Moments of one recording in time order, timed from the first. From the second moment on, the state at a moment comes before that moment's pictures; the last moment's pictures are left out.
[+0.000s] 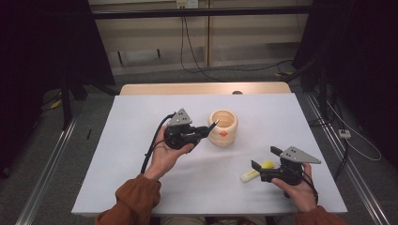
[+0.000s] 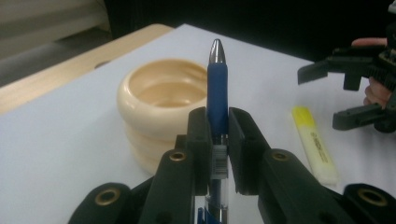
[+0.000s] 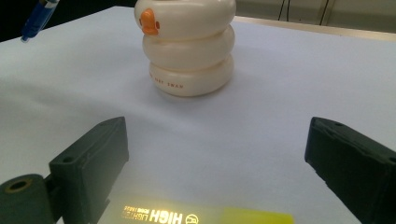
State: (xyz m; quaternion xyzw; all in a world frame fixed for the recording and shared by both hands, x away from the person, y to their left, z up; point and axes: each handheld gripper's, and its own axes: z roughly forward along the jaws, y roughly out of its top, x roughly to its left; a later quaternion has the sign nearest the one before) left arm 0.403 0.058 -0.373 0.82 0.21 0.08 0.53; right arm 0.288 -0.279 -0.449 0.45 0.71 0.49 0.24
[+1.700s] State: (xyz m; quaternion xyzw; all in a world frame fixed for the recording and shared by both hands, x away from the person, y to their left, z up) left arm 0.471 0.005 -0.348 0.73 0.28 0.11 0.62; right arm 0.289 -0.282 -0.451 0.45 0.71 0.49 0.24
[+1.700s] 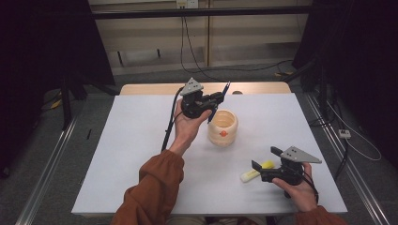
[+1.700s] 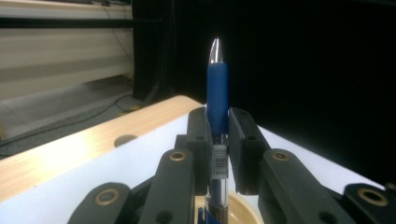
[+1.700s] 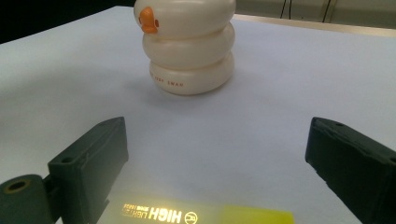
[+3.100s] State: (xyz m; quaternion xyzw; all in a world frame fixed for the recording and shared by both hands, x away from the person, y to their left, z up) left arm 0.484 -0.014 -0.381 0.77 0.27 0.09 0.57; right arm 0.288 -0.282 -0.451 0.45 0.71 0.49 0.23
